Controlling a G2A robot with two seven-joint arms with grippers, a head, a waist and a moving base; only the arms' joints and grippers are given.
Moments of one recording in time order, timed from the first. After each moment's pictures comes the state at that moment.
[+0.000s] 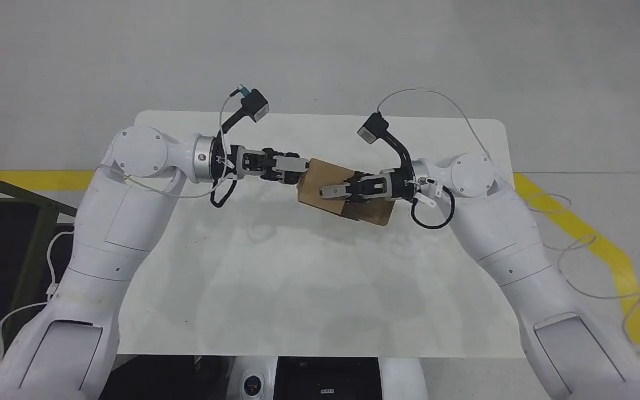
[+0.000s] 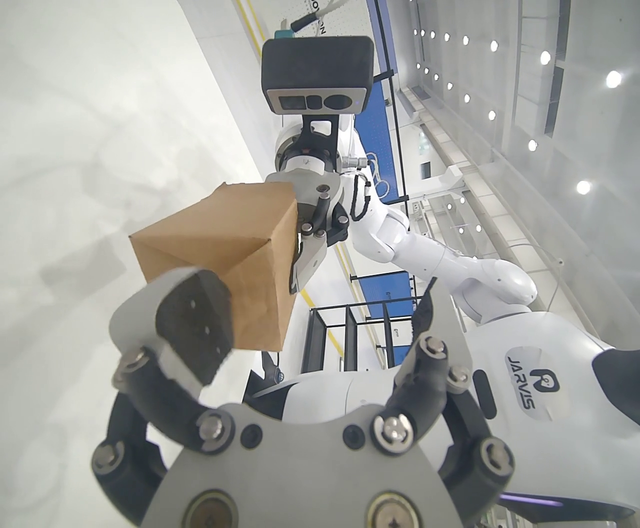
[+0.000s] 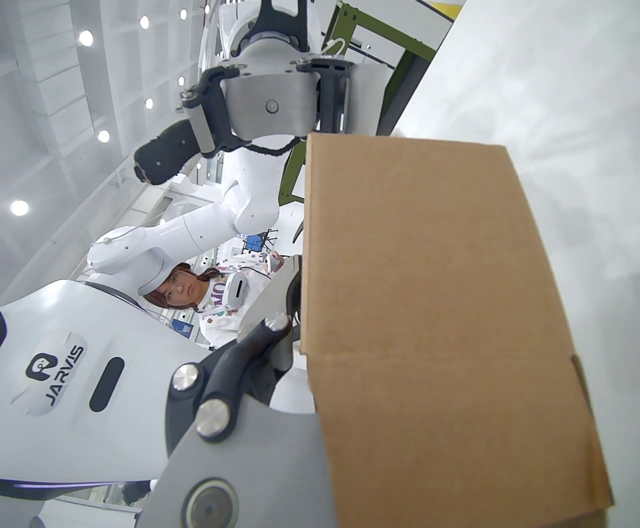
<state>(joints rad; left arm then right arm) 0.67 -1.07 -1.11 -1.35 -0.41 -0.22 -1.33 -0.62 -1.23 0.91 -1.14 0.51 -0.44 1.29</state>
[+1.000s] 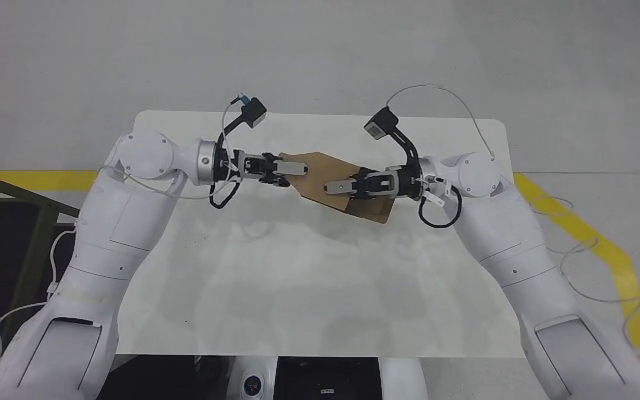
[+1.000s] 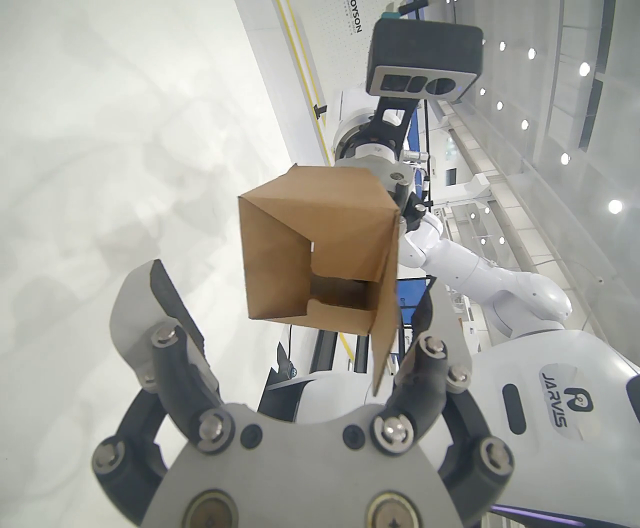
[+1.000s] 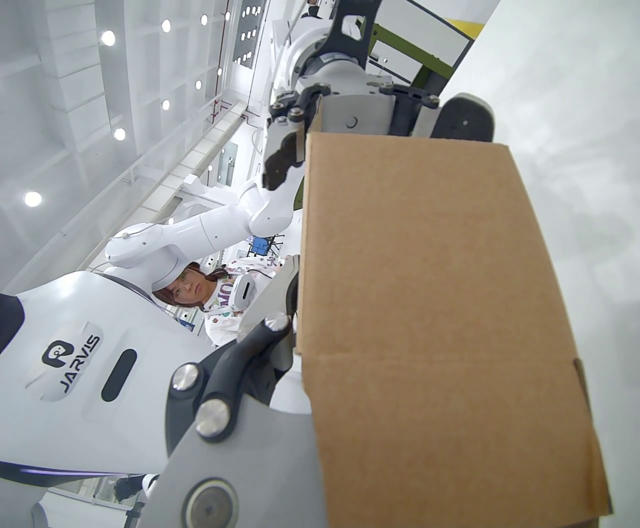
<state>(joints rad) 0.66 -1.06 -1.08 -1.28 -0.31 -0.23 -1.30 -0.64 -1.23 0.95 -1.16 0.55 -0.47 1.32</state>
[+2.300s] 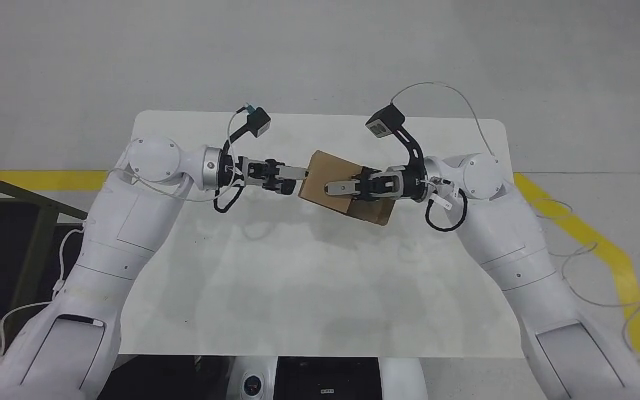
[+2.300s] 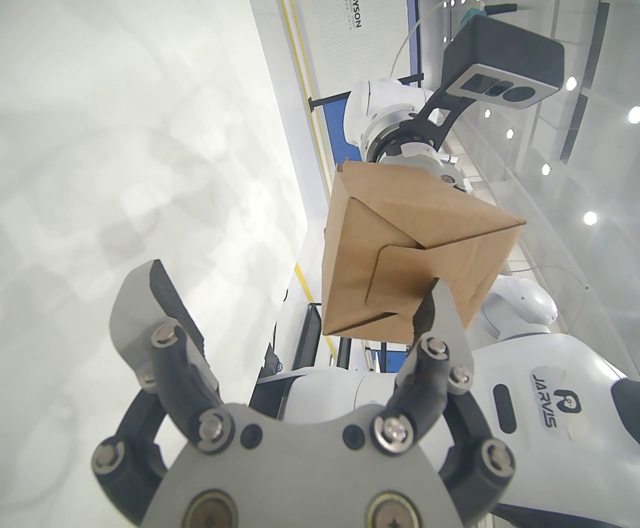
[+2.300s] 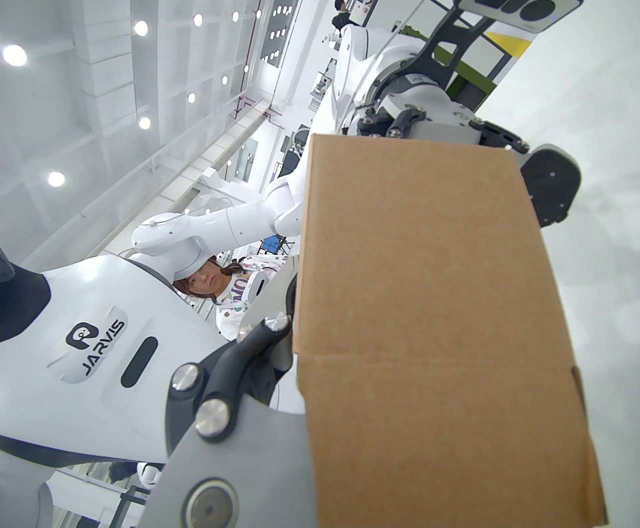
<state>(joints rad) 0.65 -1.07 -1.03 -1.23 -0.37 -0.23 -1.32 -0.66 -1.23 0.98 -1.22 0.61 -0.48 1.34</state>
